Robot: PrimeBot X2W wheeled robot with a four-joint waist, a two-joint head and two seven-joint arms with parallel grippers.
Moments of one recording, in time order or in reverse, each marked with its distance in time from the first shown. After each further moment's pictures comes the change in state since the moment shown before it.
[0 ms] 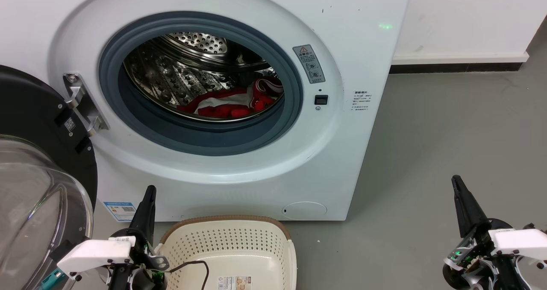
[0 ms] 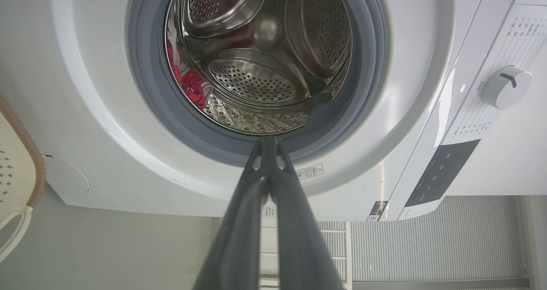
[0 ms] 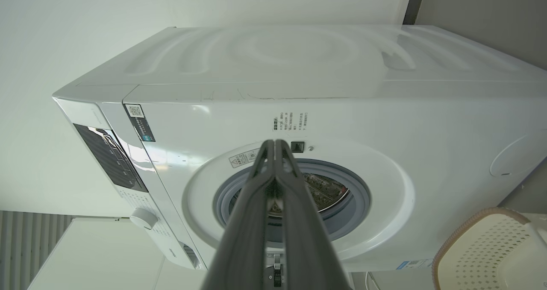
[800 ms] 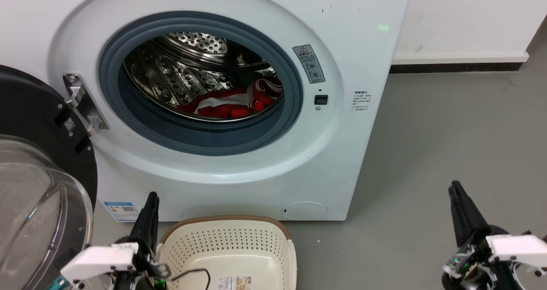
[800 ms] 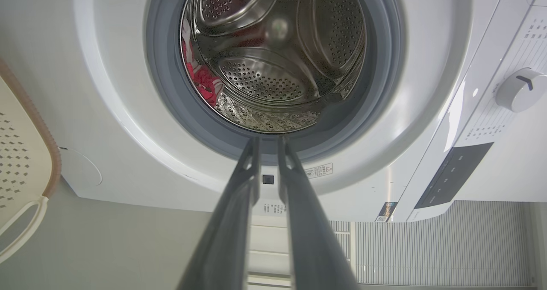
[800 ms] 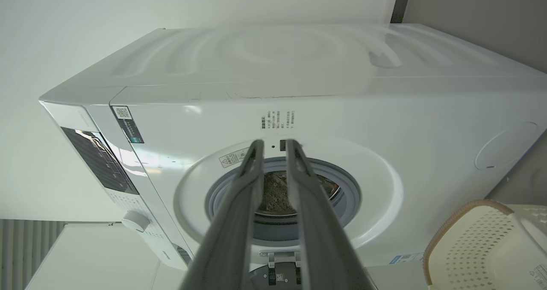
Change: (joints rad) left arm 0.006 -0.001 -0.001 0.009 0.000 0.000 0.000; right arm 0.006 0.001 0.001 0.009 0.000 0.000 0.000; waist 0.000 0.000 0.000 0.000
